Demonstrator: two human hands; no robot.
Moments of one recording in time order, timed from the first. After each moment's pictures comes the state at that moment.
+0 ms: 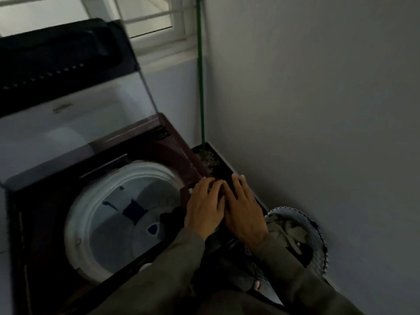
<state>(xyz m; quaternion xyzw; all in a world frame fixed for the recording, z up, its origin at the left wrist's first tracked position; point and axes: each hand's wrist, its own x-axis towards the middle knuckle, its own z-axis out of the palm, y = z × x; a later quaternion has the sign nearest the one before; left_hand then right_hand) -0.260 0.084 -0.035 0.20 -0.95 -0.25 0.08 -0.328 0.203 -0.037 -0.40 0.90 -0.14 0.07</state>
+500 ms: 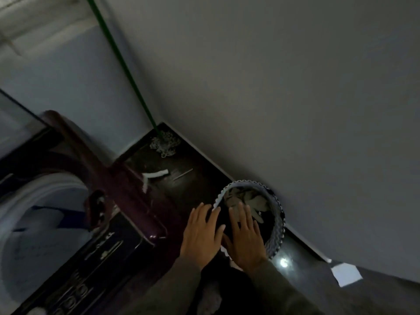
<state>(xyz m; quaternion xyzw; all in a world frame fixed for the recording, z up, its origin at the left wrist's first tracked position) -0.332 0.275 -0.126 0.10 -0.97 -0.18 -0.08 -0.376 0.413 -0.170 -0.22 0.94 -0.11 0.23</state>
